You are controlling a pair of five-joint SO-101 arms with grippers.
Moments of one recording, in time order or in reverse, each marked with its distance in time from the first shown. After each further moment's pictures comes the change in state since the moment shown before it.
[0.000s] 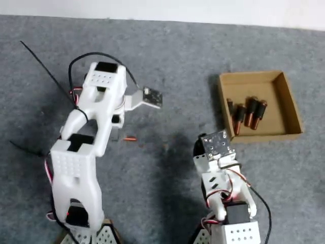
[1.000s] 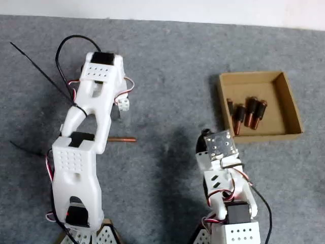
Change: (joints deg) left arm -1.1 3.3 -12.7 1.7 98.1; right arm 1.8 0.0 0.0 -3.7 0.9
